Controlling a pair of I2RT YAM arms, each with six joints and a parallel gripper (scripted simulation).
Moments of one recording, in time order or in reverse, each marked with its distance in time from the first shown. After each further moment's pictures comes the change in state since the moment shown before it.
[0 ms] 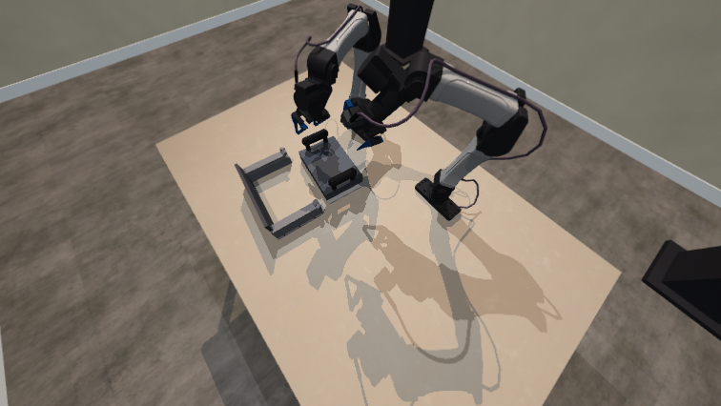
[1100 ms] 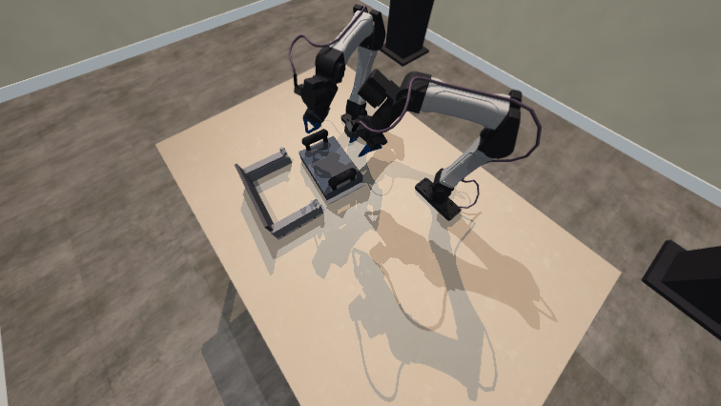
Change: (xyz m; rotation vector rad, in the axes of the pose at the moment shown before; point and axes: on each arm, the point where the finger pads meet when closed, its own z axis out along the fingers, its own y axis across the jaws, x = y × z) left arm 0.045 0.031 0.043 -0.131 -0.008 0.130; right arm 0.004 -0.018 0.003 -0.078 0.009 -0.389
